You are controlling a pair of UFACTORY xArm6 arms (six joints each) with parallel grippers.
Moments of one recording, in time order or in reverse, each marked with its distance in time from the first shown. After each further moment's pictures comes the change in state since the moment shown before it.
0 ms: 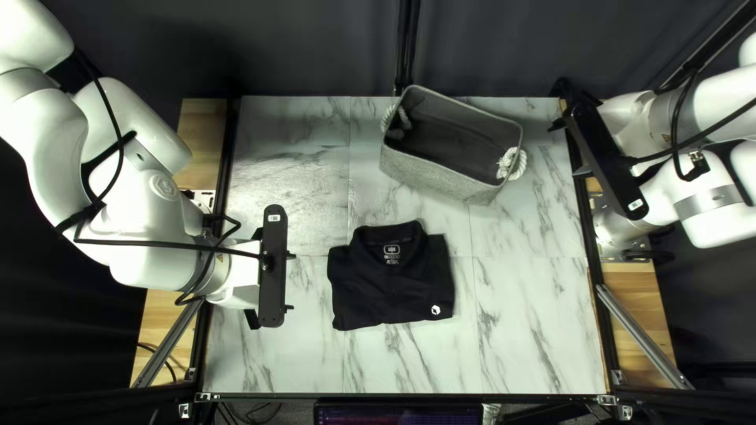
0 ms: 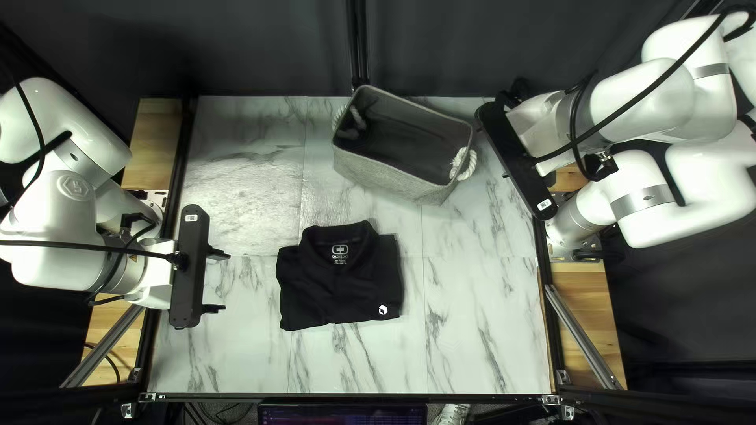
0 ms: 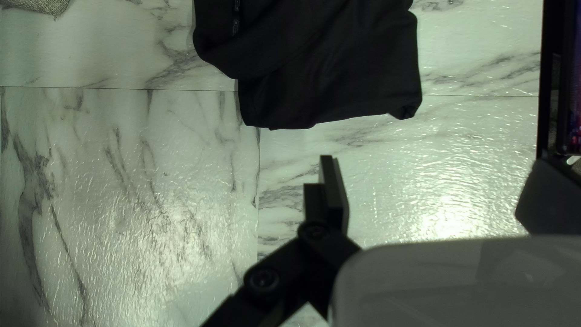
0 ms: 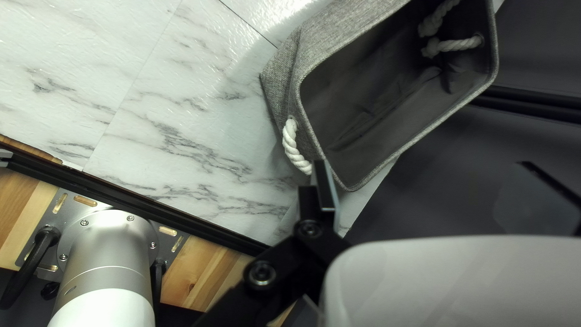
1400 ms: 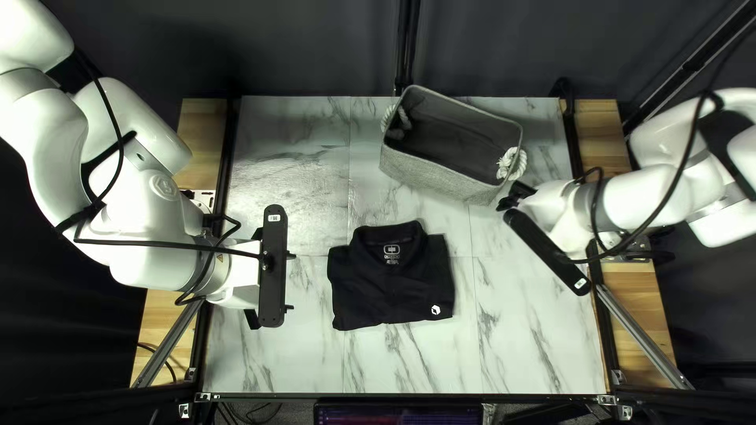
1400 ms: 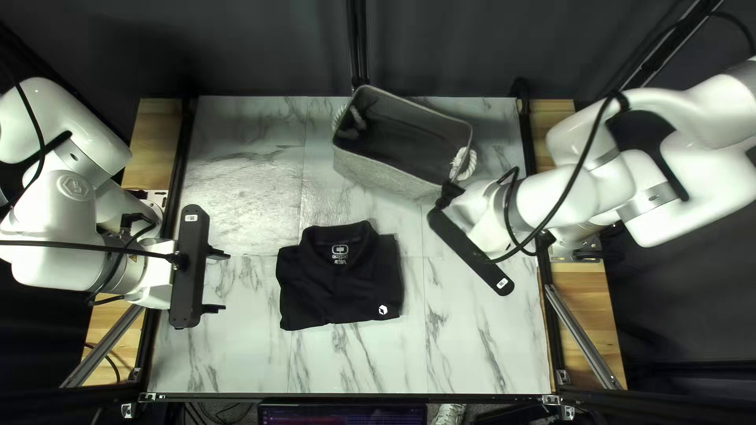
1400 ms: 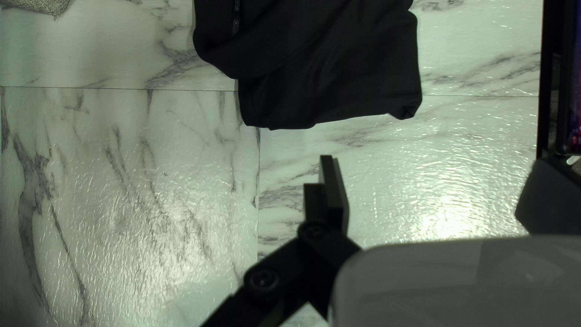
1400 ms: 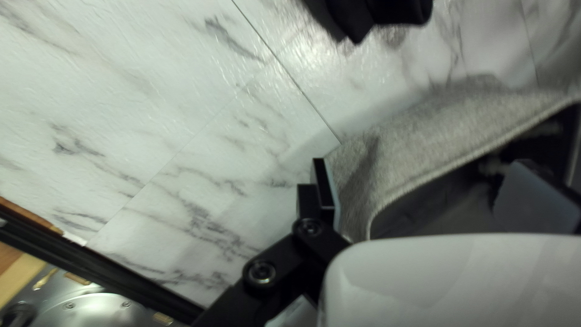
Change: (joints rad) left arm 0.000 0.000 0.000 0.000 0.000 0.000; right arm 0.128 0.354 0.215 -0.017 -0.533 -0.003
